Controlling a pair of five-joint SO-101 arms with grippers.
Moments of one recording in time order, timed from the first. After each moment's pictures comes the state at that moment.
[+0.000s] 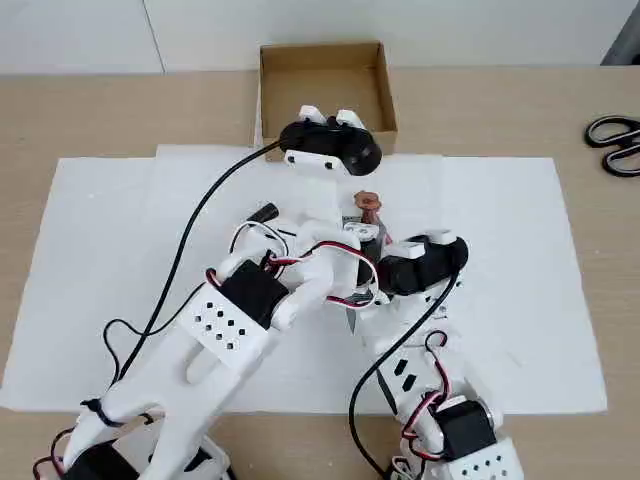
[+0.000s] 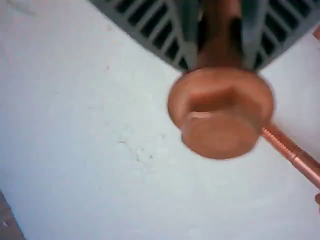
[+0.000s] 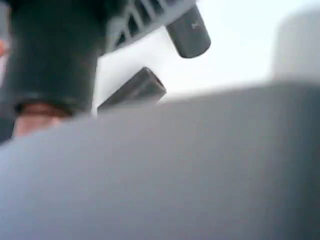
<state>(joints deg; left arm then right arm) 35.2 -24.9 27.0 51.0 29.0 -24.1 -96.4 85.2 42.2 -12.5</state>
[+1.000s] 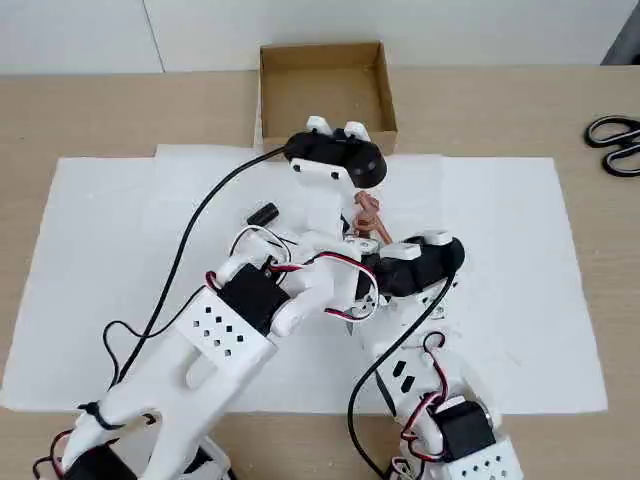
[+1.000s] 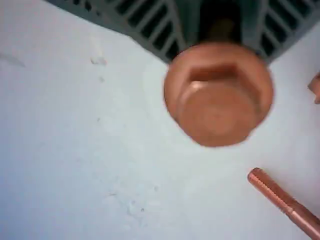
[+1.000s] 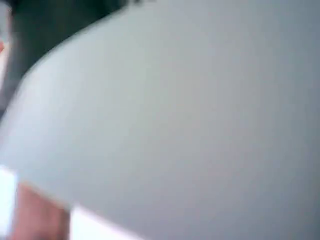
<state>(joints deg) 37.5 -25.9 25.4 60.2 29.1 -24.4 -96.4 85.3 42.3 -12.5</state>
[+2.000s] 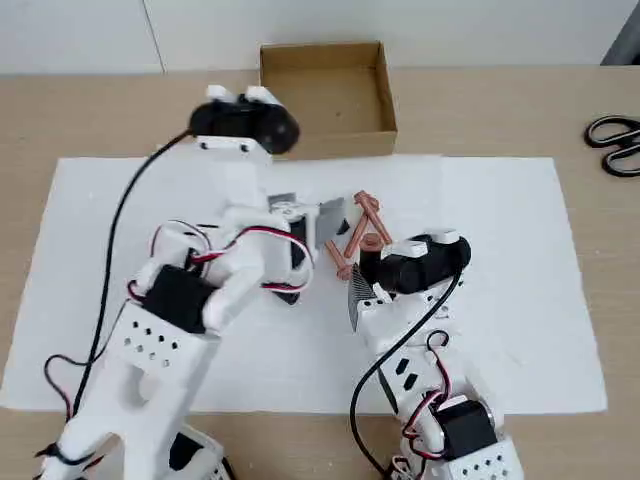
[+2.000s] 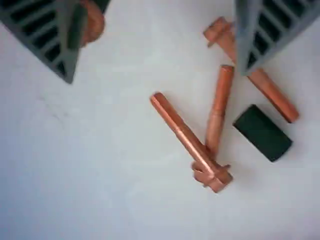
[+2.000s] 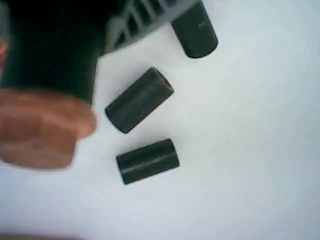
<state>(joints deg) 22.3 -35.7 25.6 61.2 24.0 -23.9 -96.4 85.3 42.3 -12.6</state>
